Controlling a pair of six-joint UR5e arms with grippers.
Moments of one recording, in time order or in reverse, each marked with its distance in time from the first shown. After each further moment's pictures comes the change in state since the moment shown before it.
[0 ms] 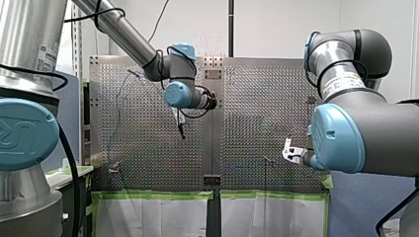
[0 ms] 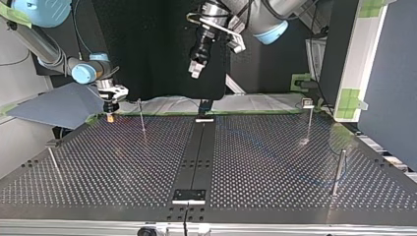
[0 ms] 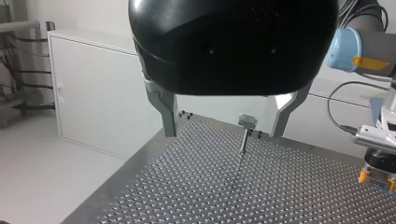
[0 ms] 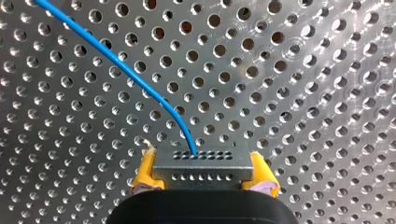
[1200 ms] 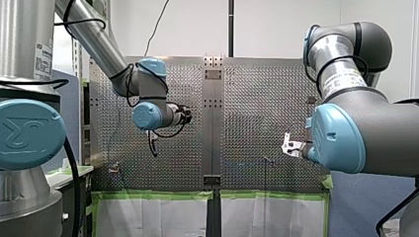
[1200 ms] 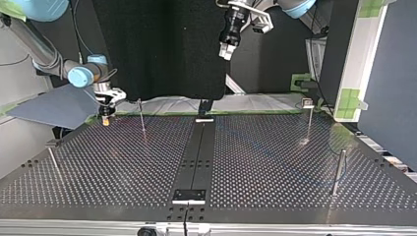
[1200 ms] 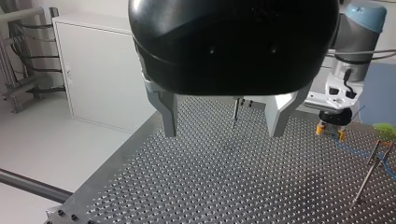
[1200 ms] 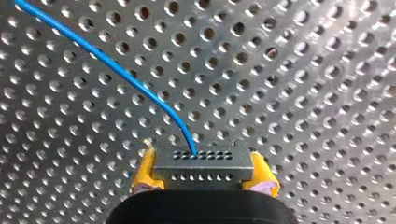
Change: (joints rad) left arm 0.062 0.088 -0.318 0.251 -0.042 0.033; right arm 0.011 -0.057 -0.011 0.082 0.083 -0.048
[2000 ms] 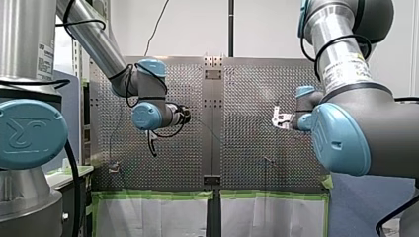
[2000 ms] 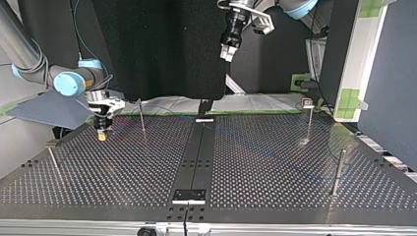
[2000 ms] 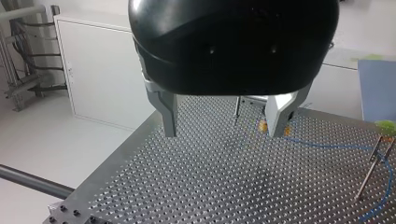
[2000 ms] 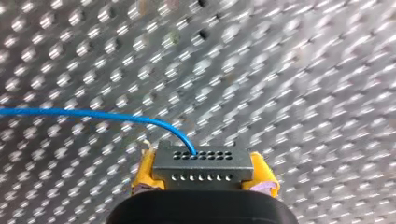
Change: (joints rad) left arm 0.018 0.000 -0.001 0.003 0.014 -0.002; right arm 0.083 -0.229 0.000 0.165 0.030 -0.047
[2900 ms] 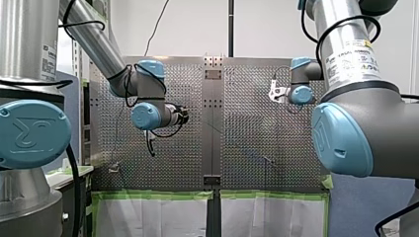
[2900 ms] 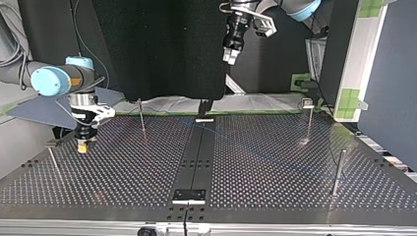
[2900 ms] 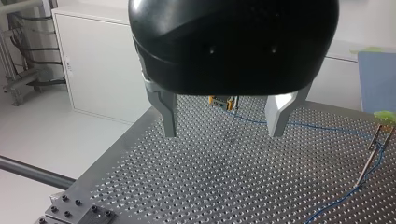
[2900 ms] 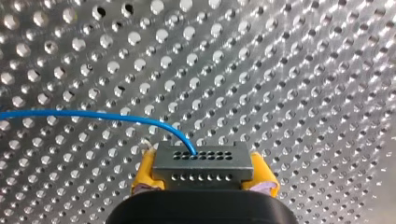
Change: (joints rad) left arm 0.031 0.000 0.000 -0.006 0.013 0.003; right arm 0.039 -0.179 0.000 0.093 0.152 0.006
